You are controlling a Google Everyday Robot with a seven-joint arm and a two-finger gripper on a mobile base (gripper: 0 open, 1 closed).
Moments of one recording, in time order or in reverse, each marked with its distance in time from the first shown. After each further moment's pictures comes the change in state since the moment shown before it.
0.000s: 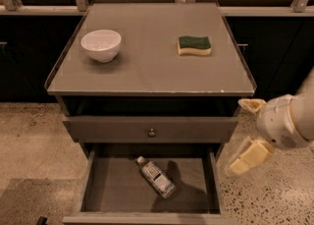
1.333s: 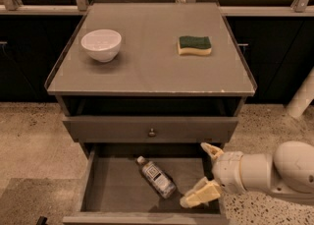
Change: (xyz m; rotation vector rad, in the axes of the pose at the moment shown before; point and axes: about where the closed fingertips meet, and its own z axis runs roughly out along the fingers) arm 0.043 0.062 0.152 -0.099 -0.250 0.159
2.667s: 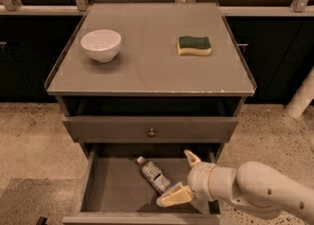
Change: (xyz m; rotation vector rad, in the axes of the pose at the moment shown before) arm 0.025 -0.006 0.090 0.081 -0.057 0.033
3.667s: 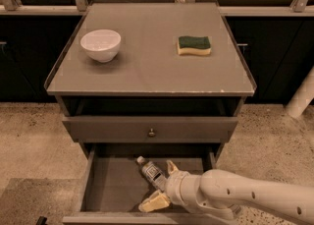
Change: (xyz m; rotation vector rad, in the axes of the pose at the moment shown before) arm 0.044 0.016 0.096 0.013 0.085 -0.003
